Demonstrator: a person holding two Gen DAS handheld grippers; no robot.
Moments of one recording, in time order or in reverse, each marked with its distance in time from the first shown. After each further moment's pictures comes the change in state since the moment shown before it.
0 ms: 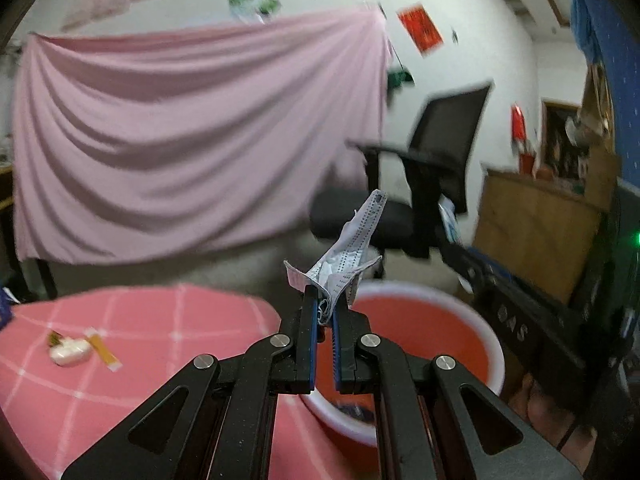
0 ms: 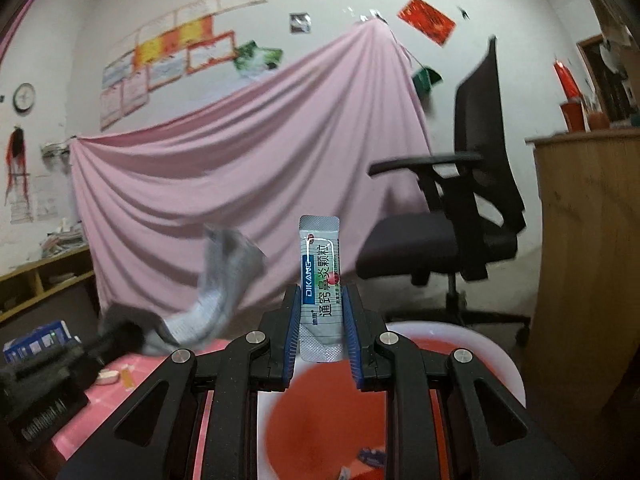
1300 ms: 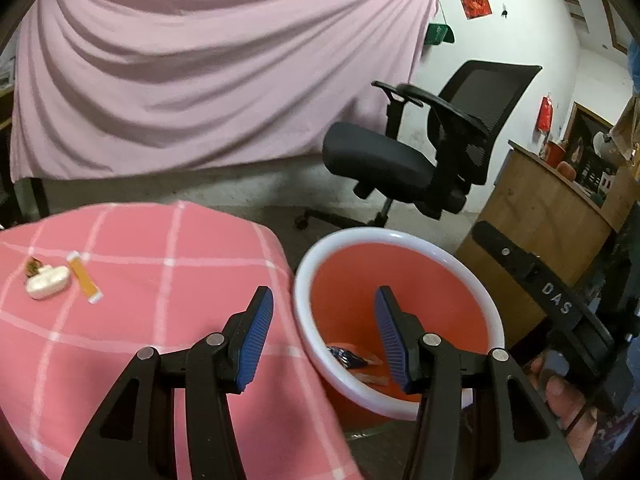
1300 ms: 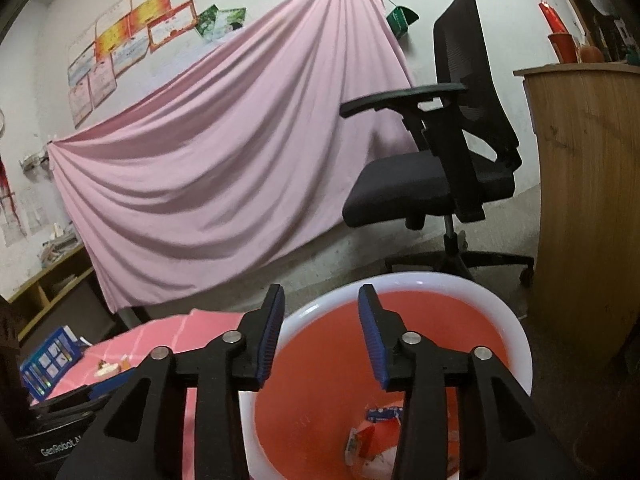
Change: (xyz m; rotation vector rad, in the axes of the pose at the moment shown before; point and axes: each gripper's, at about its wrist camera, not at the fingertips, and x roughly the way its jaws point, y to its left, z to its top) left arm 0.015 0.041 0.009 -0.187 0.204 0.013; right arm 0.015 -0.026 0.005 0.115 0.125 0.009
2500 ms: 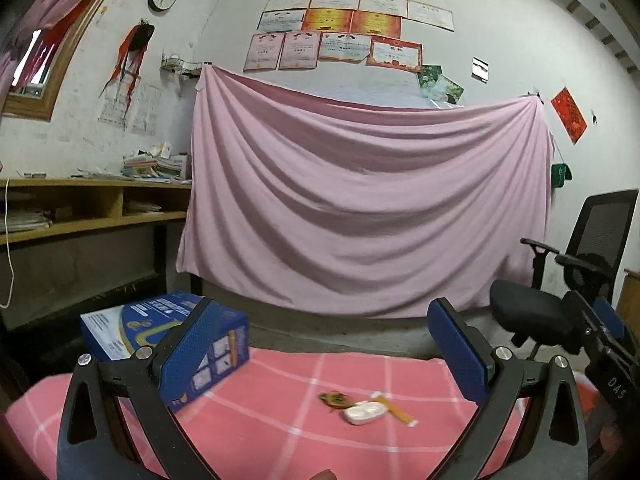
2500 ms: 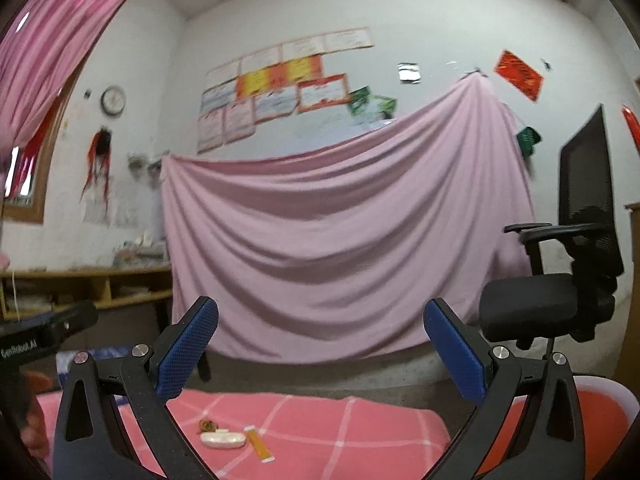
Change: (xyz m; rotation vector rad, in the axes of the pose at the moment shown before) left arm -0.183 0.186 -0.032 -0.078 -0.559 0.503; right arm -0.007 0.216 -0.028 -0.311 -0.336 0.290
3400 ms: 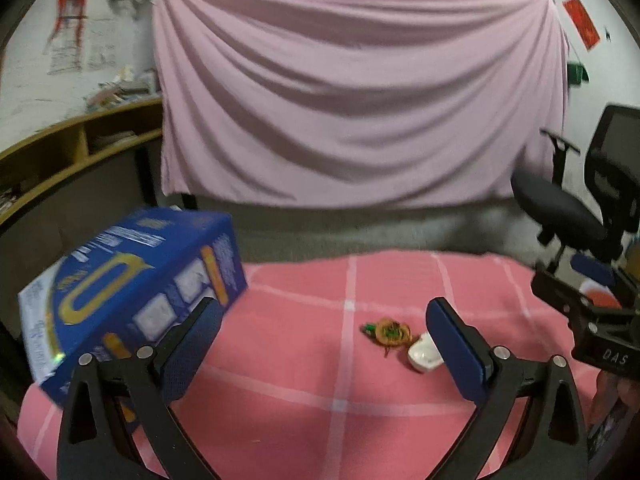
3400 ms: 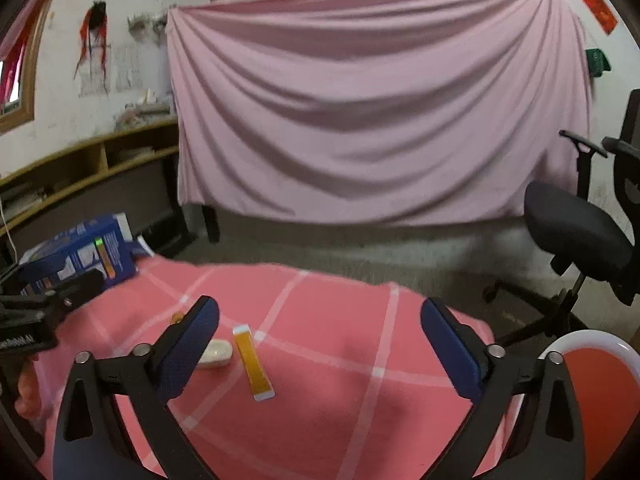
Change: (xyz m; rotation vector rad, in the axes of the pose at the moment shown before) left arm 0.136 0.025 -0.071 0.118 0.450 -0.018; right arm 0.112 0.014 -0.070 -0.070 0.575 0.078
